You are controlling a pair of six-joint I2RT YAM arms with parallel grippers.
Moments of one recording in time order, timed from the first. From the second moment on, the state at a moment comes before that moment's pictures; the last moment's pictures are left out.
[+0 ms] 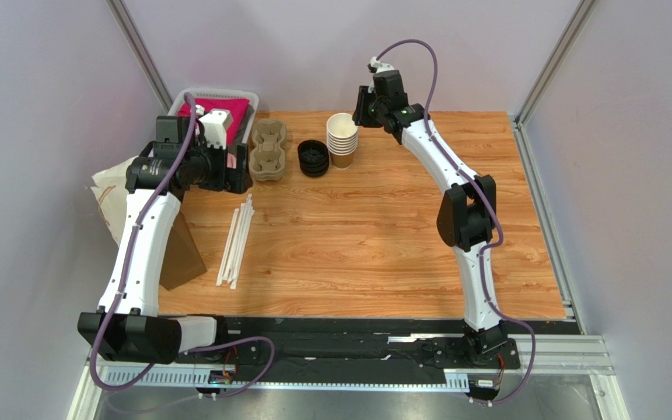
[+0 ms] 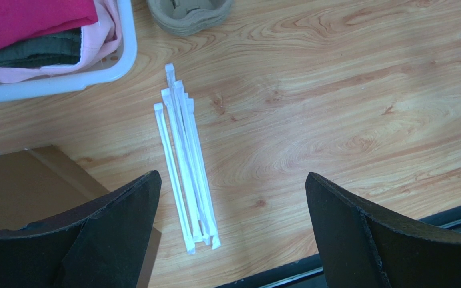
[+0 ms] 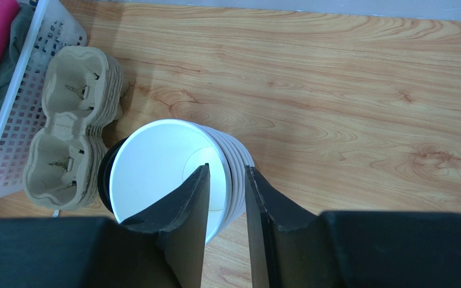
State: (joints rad) left arm -0.05 1.27 1.47 -0.99 0.25 0.07; right arm 0.40 2.29 2.24 -0.46 -0.02 0.34
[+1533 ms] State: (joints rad) left arm -0.05 1.27 1.47 -0.94 0.31 0.04; right arm 0.41 2.33 2.26 -0.46 -0.02 0.37
